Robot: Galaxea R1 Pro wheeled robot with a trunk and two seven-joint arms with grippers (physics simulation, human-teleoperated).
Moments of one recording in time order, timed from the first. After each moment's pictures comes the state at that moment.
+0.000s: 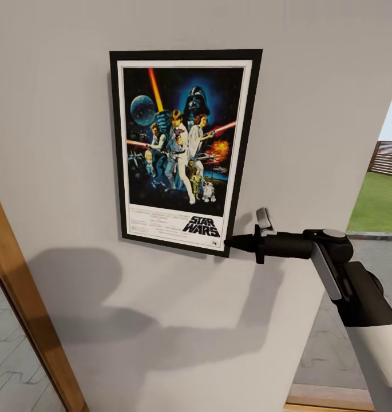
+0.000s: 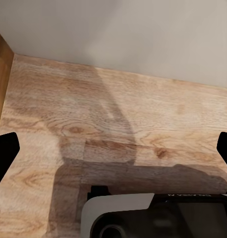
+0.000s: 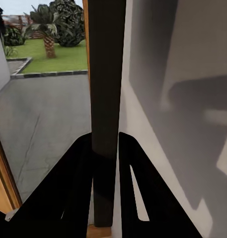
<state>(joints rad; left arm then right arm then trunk) 0.03 0.13 0.15 -0.57 0.07 -0.06 -0.30 -0.79 -0.26 0.14 -1.46 -0.29 0.66 1.23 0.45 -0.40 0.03</state>
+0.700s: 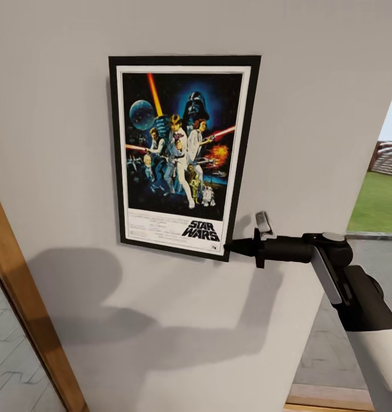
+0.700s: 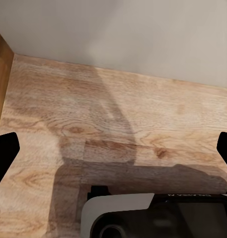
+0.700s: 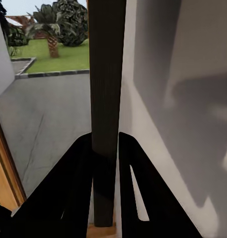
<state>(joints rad) 0.03 0.13 0.15 -0.57 0.07 -0.06 -0.30 -0.76 -0.26 0.14 -1.47 -0.29 0.66 1.24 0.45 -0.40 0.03</state>
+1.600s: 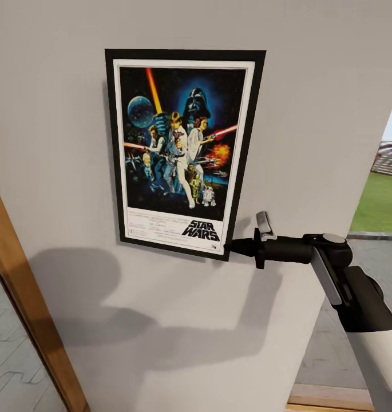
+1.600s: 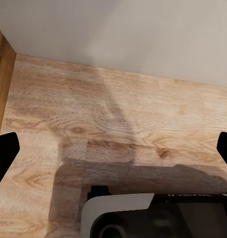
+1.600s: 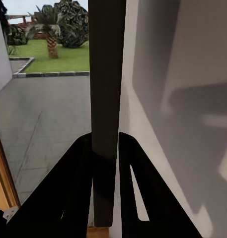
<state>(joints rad) 0.03 0.13 0.15 -0.57 0.07 -0.06 -0.30 -0.76 -0.26 0.14 -1.47 -0.29 0.60 1.24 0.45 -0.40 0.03</state>
